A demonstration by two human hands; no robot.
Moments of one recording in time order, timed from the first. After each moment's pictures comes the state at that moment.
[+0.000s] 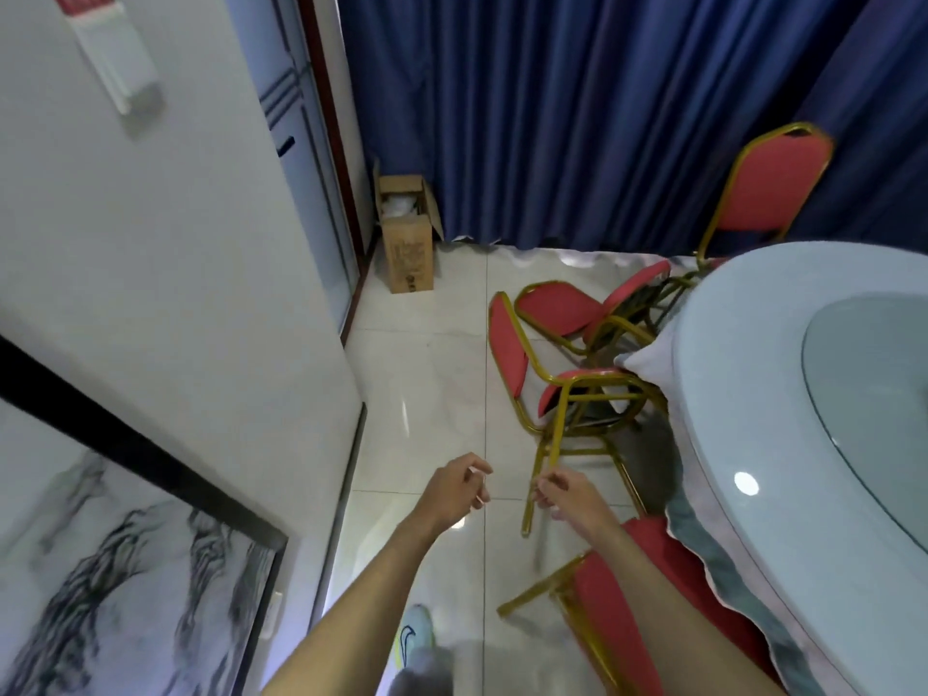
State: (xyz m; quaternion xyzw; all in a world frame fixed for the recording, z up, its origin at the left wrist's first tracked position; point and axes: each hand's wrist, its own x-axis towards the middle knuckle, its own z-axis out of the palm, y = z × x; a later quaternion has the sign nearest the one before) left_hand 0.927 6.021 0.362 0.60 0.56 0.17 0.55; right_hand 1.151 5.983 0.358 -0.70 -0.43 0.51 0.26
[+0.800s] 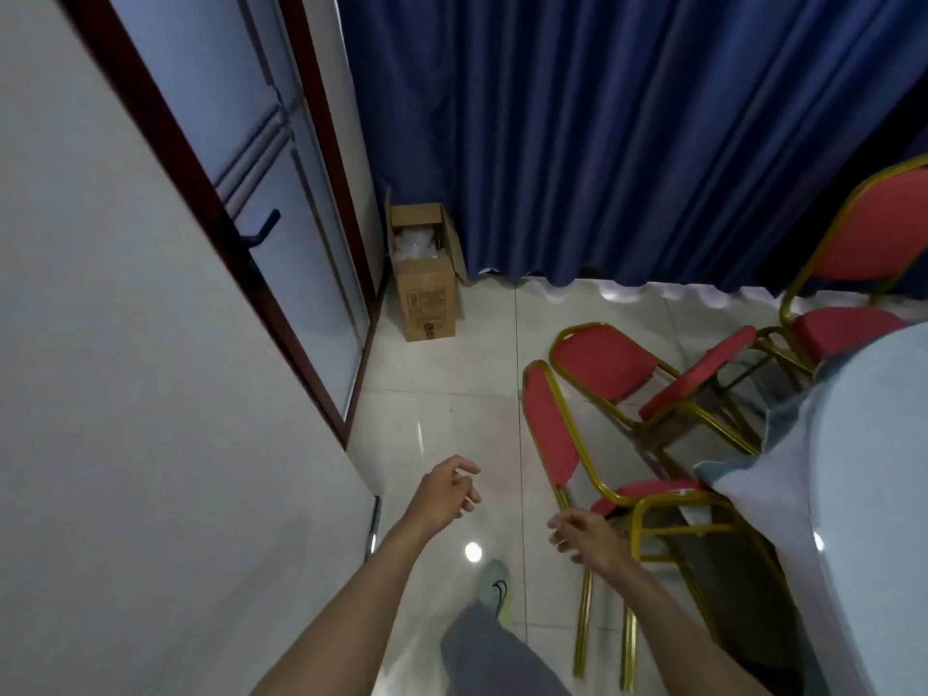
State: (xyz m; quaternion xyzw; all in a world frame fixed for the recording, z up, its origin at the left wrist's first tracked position) left_hand 0.882 6.463 0.331 0.52 0.60 0.16 0.58; right_hand 1.143 6.380 0.289 -0.71 -0.38 0.56 0.21
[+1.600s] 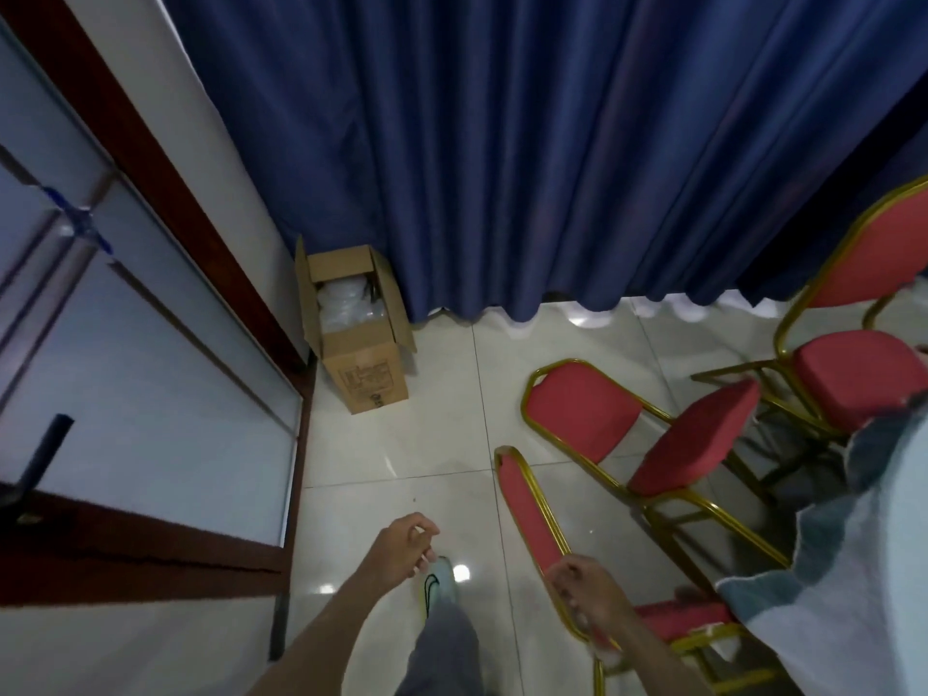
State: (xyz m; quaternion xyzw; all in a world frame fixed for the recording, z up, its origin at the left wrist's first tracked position) left_hand 0.940 6.827 0.267 0.53 0.59 0.03 0.60; right_hand 1.240 6.693 0.234 -0.75 -0.29 0.56 0.18
